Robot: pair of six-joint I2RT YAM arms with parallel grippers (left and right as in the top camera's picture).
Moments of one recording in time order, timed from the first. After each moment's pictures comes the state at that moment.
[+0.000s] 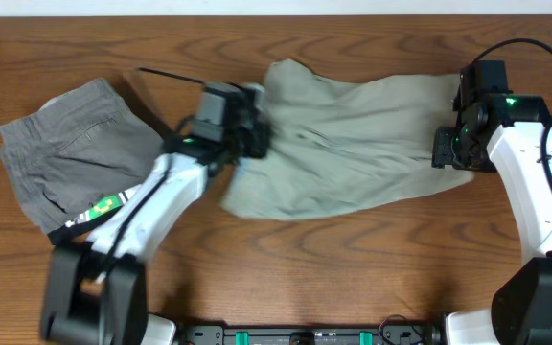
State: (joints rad) left arm -0.31 1.60 1.05 -0.27 0.28 -0.28; right arm -0.02 1.62 1.35 -1.13 0.16 0.15
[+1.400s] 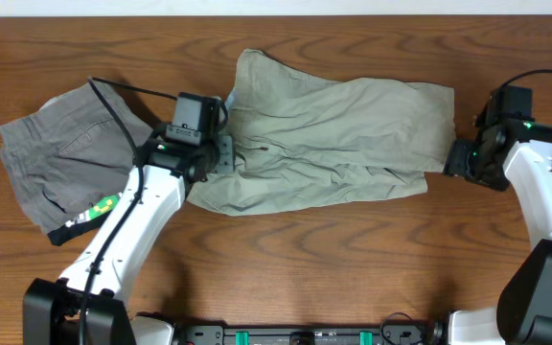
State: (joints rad) left arm -0.28 1.49 1.05 -0.64 0.03 -0.25; right arm -0.19 1.62 1.13 -0.86 0.04 0.17
